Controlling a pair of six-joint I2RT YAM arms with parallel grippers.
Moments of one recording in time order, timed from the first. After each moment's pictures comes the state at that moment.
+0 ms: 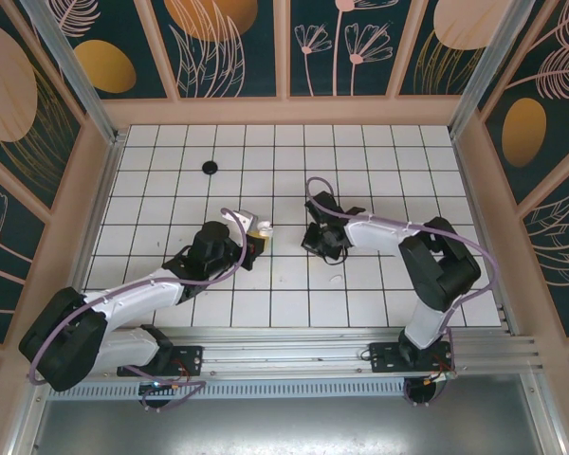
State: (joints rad) left arm -0.69 1.23 0.49 0.28 0.12 -0.27; right arm 0.67 1.75 1.01 -0.47 -0.09 1.00
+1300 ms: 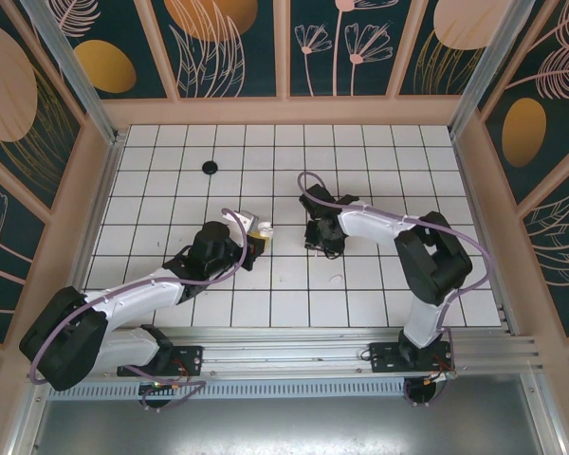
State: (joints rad) left arm -0.69 1.24 0.49 0.28 0.12 -0.26; right arm 0.66 1.81 1.15 -0.68 -0.02 0.86
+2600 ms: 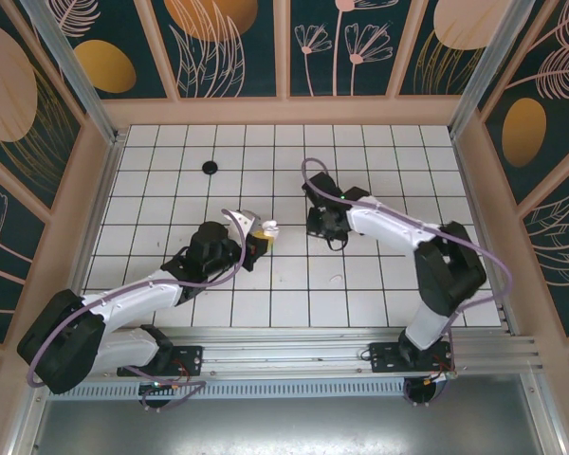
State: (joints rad) left arm -0.69 1.22 0.47 0.36 0.22 -0.24; right arm 0.67 1.65 1.20 -0.72 0.09 0.80
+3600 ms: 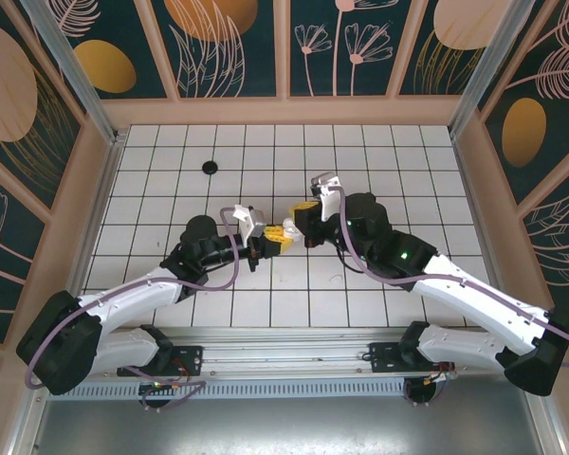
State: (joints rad) left arm -0.69 1.20 0.52 0.63 0.64 -0.15; right arm 0.94 1.04 0.99 -0.25 0.07 0.33
